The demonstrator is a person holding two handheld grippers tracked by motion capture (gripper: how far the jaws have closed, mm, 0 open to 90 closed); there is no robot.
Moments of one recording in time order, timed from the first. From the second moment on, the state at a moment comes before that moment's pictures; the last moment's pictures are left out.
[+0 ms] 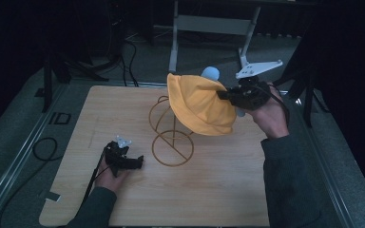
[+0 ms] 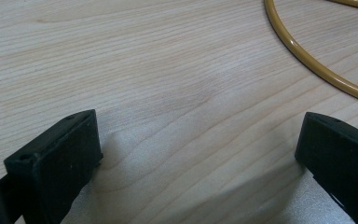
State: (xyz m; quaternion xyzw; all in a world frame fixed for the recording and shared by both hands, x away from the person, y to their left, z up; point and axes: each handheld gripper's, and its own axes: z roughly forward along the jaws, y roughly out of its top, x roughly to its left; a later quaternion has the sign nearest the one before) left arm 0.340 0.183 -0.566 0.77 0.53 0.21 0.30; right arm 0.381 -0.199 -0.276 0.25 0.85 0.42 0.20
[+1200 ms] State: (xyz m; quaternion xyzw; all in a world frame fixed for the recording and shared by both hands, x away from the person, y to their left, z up) left arm 0.340 0.183 -0.566 0.77 0.53 0.21 0.30; right arm 0.391 -0.155 -0.276 0.22 0.87 0.40 0.18
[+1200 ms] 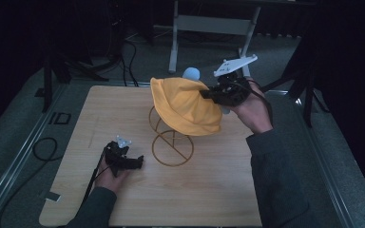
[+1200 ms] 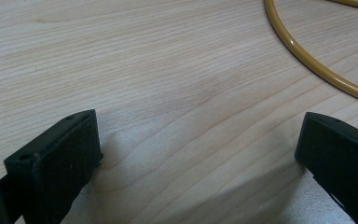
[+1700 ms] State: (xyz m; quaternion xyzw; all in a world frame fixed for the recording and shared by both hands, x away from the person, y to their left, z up) left arm 0.340 0.183 -0.566 0.77 0.53 0.21 0.31; right arm 0.397 -0.135 -0.276 0.21 0.87 0.40 0.18
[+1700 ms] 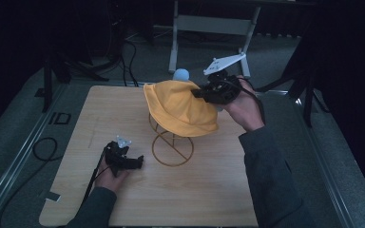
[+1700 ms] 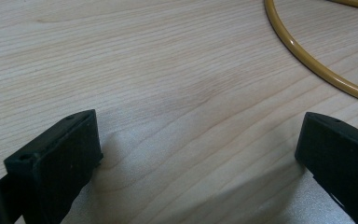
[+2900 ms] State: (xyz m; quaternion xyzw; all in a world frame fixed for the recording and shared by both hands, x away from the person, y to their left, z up) left arm 0.340 0.183 -0.566 0.77 0.53 0.21 0.30; right arm 0.404 -0.072 -0.274 0.17 0.89 0.40 0.17
